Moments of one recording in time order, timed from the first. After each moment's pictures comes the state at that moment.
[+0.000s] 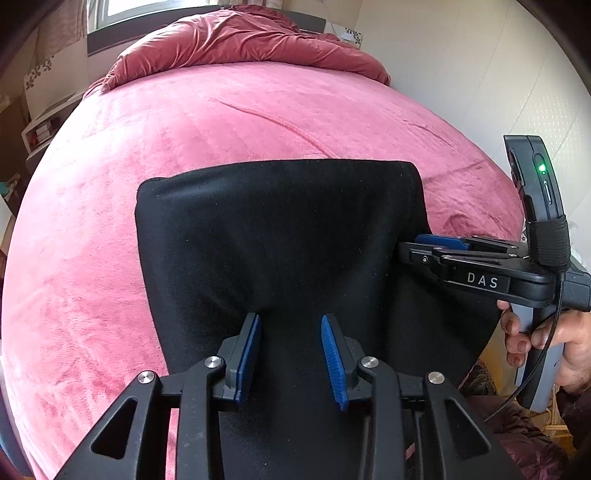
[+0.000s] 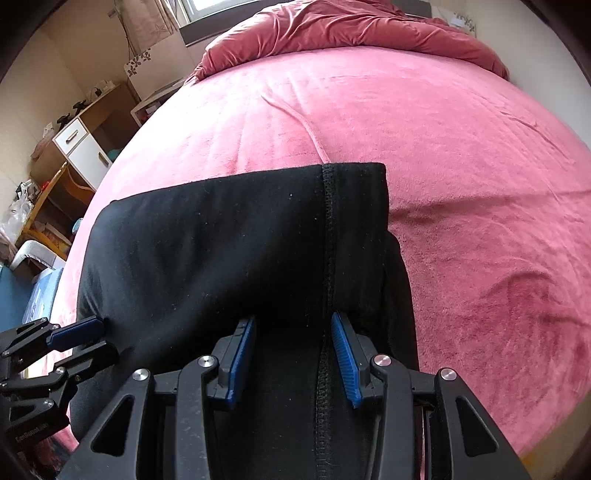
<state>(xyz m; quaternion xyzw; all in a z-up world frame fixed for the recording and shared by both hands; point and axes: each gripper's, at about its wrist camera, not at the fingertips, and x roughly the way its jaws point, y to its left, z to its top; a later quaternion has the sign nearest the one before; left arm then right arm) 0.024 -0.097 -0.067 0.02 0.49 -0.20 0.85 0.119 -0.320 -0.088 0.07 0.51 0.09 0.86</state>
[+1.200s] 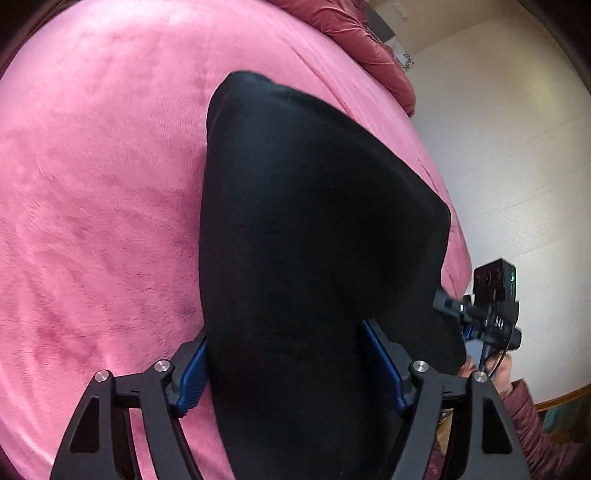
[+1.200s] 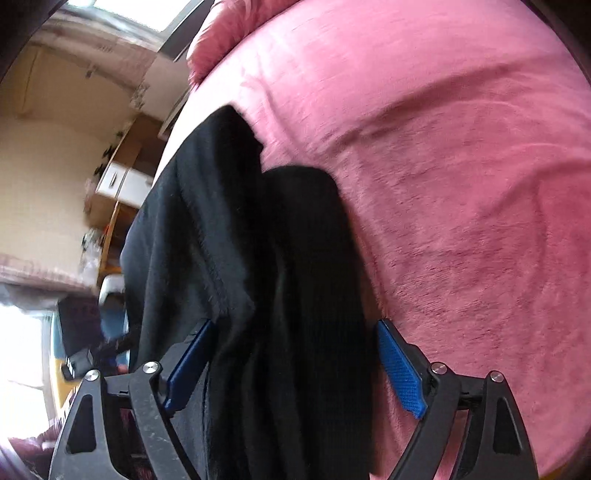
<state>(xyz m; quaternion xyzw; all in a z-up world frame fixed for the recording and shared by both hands) 0.072 -0.010 -0.140 -0.24 0.57 -0.24 0.75 0.124 -0.403 -0.142 0.27 0.56 0.21 0.76</state>
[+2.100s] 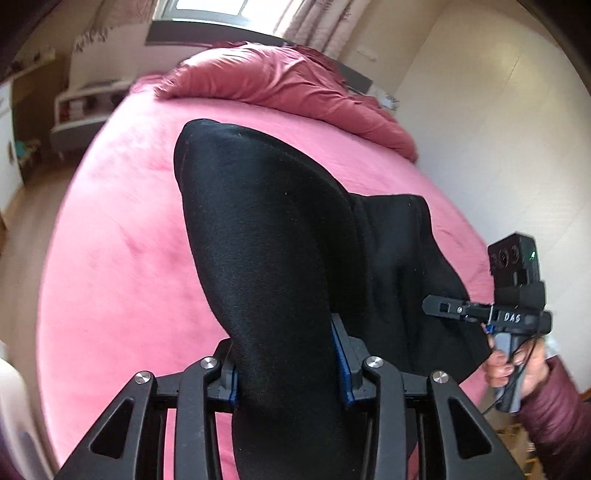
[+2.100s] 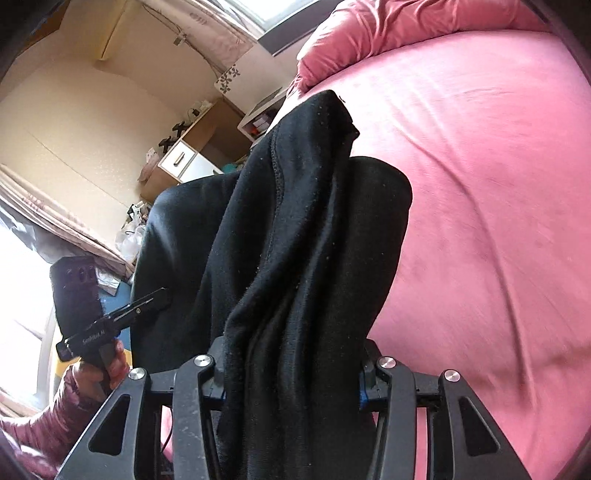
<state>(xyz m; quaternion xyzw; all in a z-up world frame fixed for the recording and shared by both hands) 0.158 0.065 -0.022 -0.11 0.43 -0.18 0.88 0.247 -0.250 -0.062 0.20 0.48 0.32 0.79</state>
